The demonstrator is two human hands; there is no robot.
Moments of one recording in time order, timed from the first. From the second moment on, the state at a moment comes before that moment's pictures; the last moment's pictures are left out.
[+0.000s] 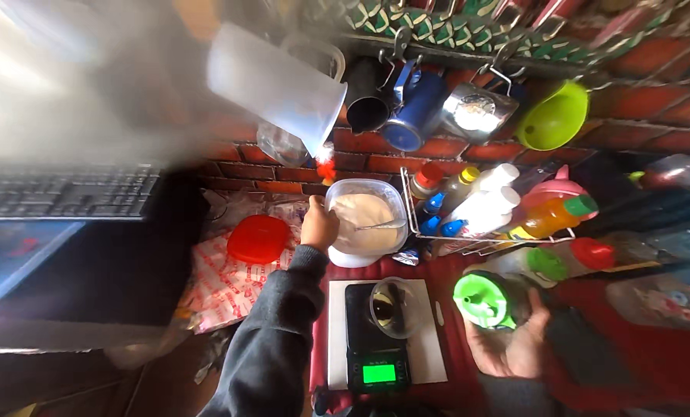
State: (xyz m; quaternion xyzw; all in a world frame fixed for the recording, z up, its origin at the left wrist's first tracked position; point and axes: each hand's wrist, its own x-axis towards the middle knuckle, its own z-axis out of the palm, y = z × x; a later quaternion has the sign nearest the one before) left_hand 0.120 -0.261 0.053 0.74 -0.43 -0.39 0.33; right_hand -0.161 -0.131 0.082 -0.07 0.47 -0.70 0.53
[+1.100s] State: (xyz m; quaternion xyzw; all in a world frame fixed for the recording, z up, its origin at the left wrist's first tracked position) left_hand 0.117 -0.239 0.044 0.71 -0.44 -0.38 0.40; right_hand -0.216 -0.182 -0.009 0.11 0.36 -0.65 0.66
